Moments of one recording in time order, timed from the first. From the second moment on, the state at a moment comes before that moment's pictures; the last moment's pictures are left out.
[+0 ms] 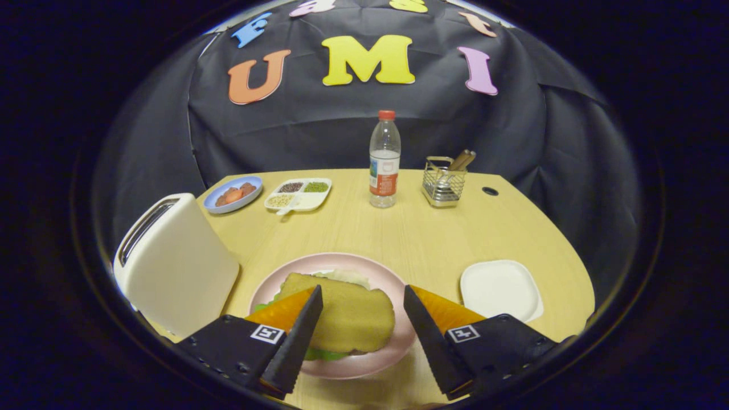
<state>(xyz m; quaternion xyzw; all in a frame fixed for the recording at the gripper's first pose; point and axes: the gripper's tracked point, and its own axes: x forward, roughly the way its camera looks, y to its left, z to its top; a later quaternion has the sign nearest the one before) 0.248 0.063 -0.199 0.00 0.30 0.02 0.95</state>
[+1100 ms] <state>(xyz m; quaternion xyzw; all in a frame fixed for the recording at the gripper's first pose) 0.082 0.077 0.052 -0.01 -0.01 -0.01 1.00</state>
